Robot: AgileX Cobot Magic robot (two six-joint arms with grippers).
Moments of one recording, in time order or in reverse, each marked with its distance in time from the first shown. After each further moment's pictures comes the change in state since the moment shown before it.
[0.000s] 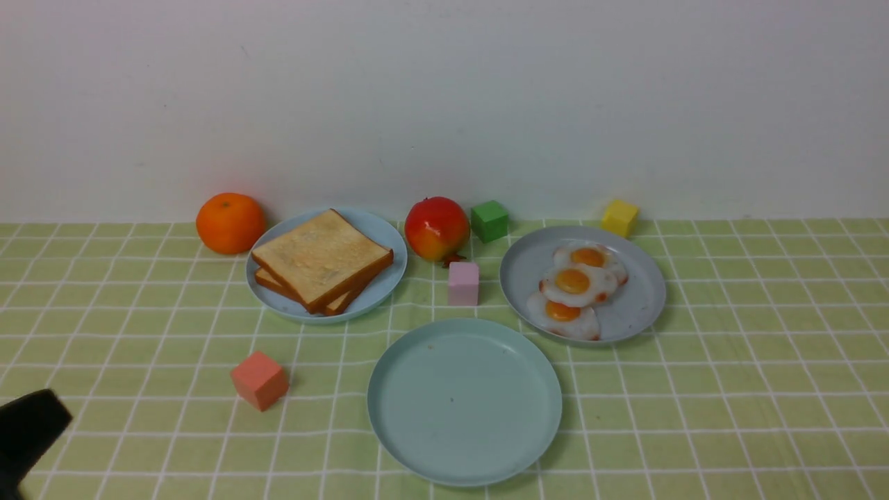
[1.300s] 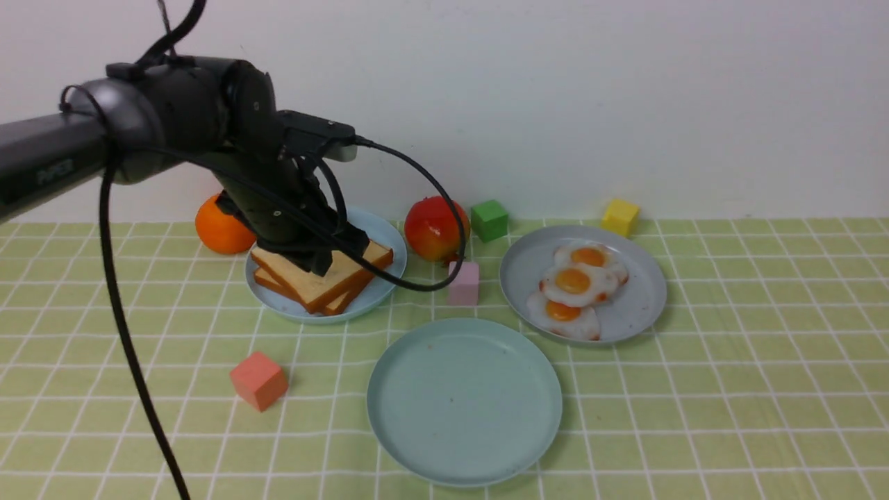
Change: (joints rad) right arm 0.156 0.459 -0.860 0.245 0.711 -0.069; left arm -0.177 1.654 -1.276 0.446 0.365 0.291
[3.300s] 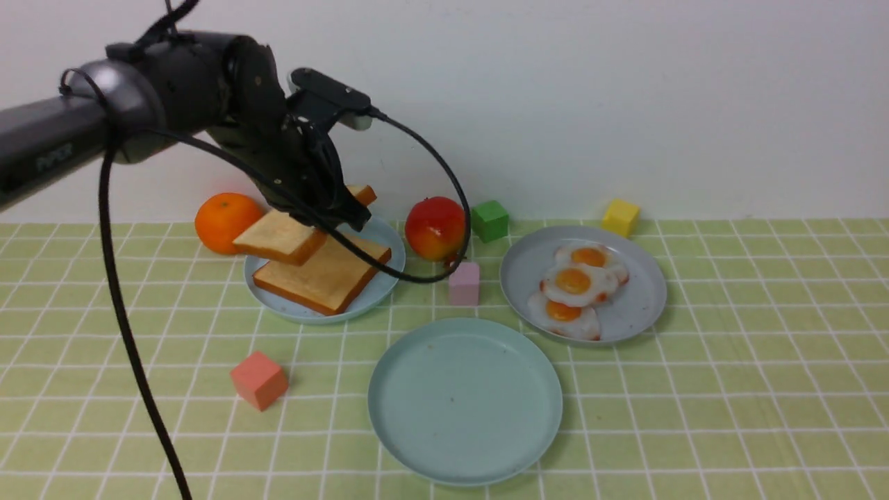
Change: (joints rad) right arm 0.002 0.060 -0.015 -0.026 0.120 -0.009; left arm -0.016 -0.073 -0.046 0.007 -0.017 0.102
